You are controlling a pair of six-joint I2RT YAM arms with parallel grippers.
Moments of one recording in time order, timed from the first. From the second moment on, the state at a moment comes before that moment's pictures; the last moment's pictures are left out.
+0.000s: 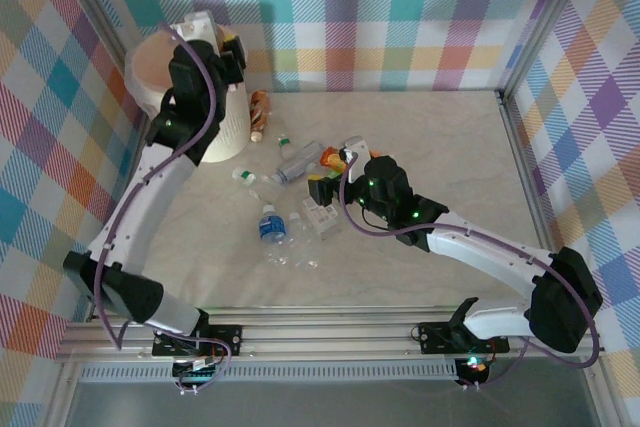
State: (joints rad) left arm -0.35 1.50 1.74 -0.29 -0.51 -0.11; right arm 0.83 1.28 0.90 0.08 0.09 0.23
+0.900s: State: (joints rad) left arm 0.06 2.05 2.21 -0.41 -0.29 -0.13; right arm 0.83 1.09 0.83 0.05 0.22 0.26
